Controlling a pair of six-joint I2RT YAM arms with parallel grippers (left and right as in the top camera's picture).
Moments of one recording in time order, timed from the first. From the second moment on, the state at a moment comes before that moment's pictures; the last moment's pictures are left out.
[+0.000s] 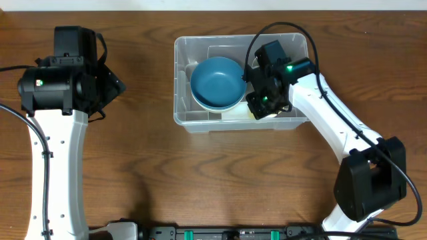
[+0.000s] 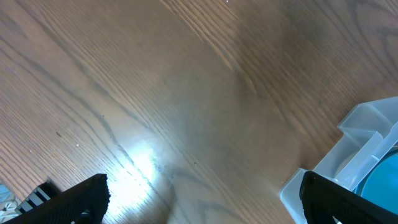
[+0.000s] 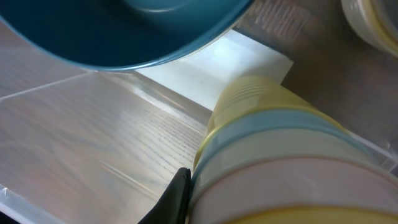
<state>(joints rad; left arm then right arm) 0.02 1.45 1.70 -1.44 -0.29 -0.70 0.41 1.84 1.48 -1.03 -0.20 -0.02</state>
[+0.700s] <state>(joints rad) 0.02 1.45 1.70 -1.44 -0.29 -0.70 0.41 1.84 1.52 -1.04 -0.18 -0.04</state>
